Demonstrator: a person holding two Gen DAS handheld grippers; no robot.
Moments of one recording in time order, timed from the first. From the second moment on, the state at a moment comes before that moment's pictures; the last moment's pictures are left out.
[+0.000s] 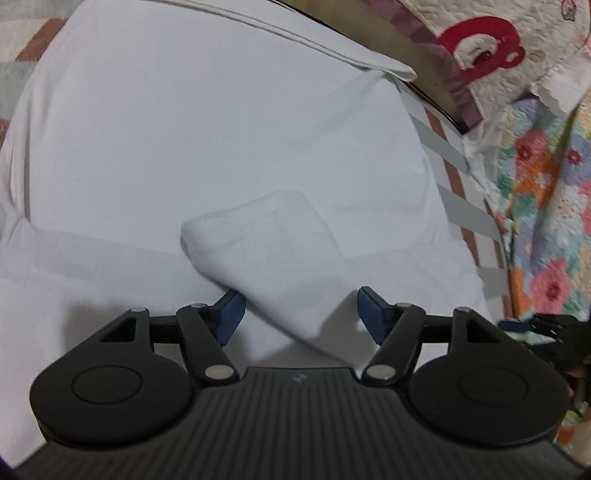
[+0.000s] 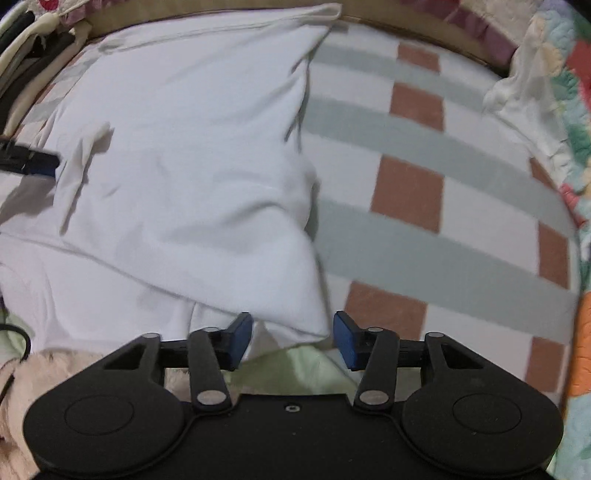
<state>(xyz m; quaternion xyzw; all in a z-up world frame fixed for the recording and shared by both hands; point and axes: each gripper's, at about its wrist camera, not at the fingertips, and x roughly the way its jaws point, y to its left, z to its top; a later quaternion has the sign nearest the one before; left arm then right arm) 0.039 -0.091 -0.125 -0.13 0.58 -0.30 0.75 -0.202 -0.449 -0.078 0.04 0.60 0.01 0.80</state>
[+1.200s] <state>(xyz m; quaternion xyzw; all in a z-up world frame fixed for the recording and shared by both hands) -0.015 0.009 -0.086 0.01 0.50 -0.30 0.81 -0.201 -0.412 -0.039 -0.10 0.59 0.08 0.80</state>
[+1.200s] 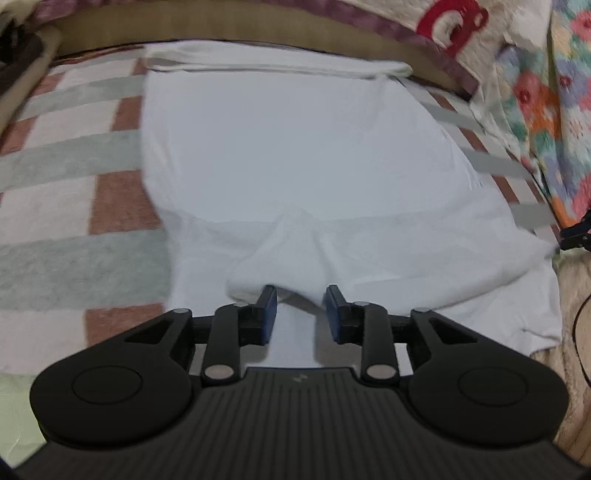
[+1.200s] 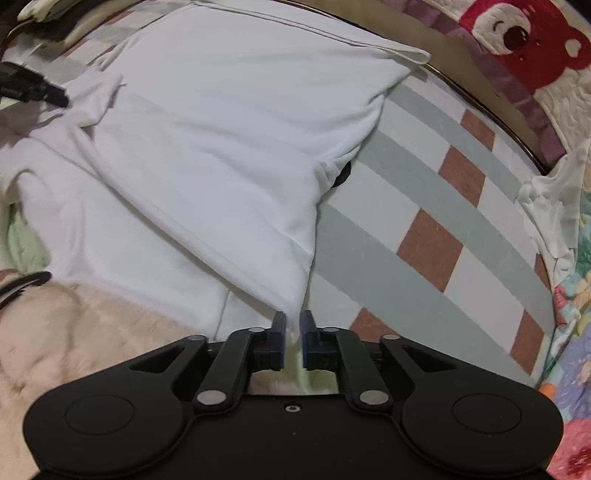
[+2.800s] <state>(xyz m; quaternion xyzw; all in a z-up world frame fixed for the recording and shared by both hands) -0.020 0.101 -0.086 -0.27 0.51 -0.30 0.76 -0.140 -0.093 -0.080 0.13 0.40 0.31 0.85</state>
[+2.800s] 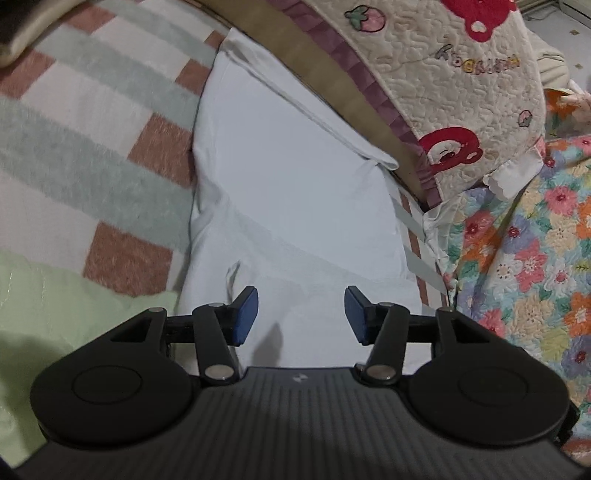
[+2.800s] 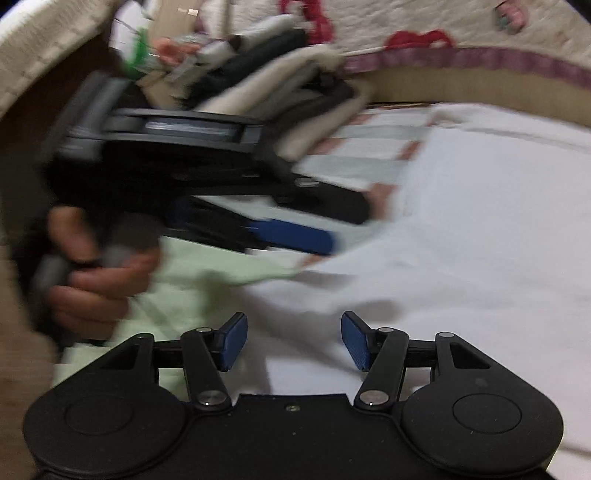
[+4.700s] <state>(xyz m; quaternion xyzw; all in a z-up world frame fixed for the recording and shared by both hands) 0.296 0.028 -0.133 -0.16 0.41 -0.13 0.89 0.129 -0.555 -0.135 0.44 0.31 -0.11 0.84</state>
